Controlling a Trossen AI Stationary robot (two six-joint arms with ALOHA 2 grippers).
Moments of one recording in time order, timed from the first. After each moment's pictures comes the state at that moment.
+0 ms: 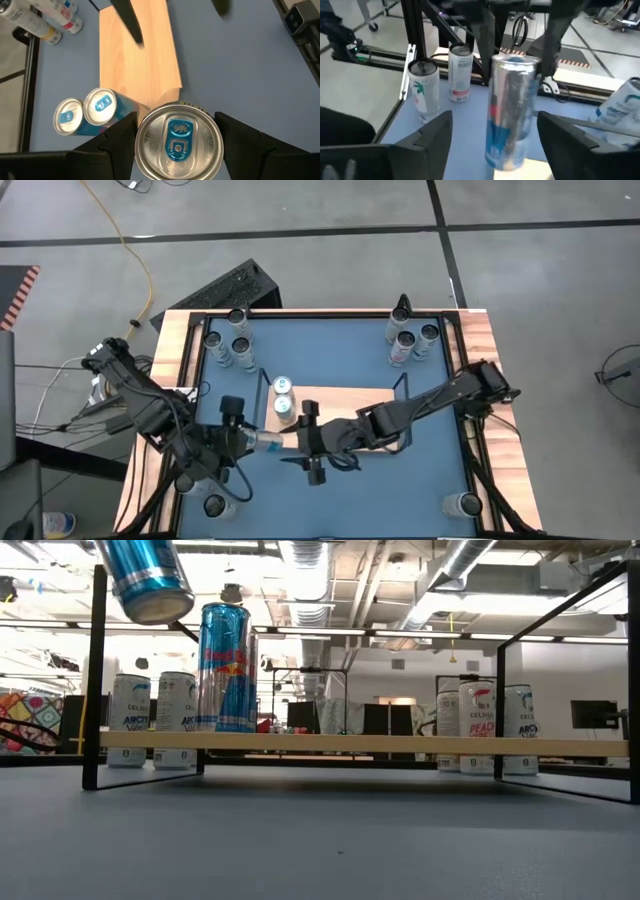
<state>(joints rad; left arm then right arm) -0.70 1.31 1.39 -1.02 -0.55 -0.26 0.36 1.90 1.68 -0.12 0.29 -0.01</state>
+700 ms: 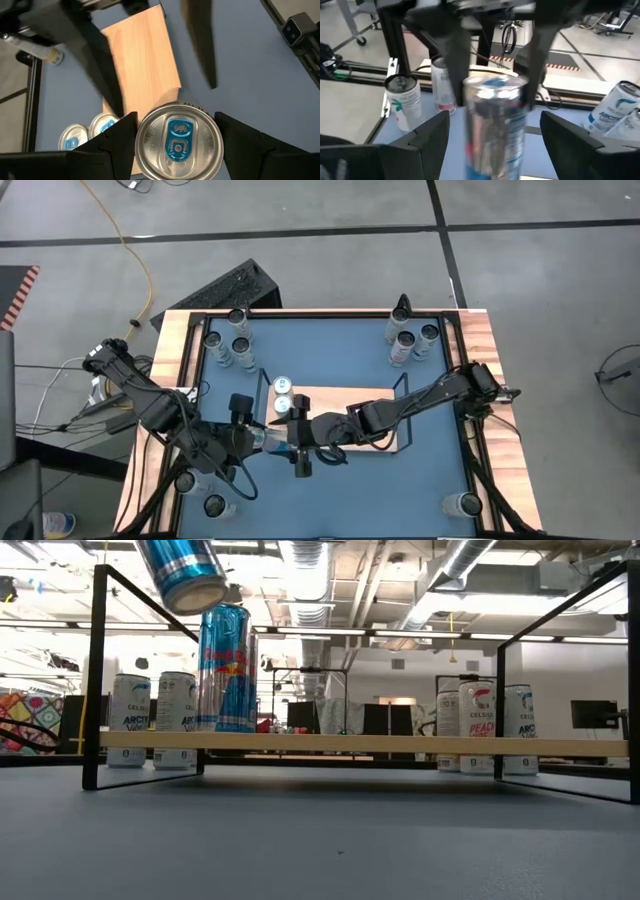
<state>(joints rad) -0.65 1.32 1.39 -0.92 -0.53 -0.12 0.32 1.95 1.71 -0.07 0.31 0.00</state>
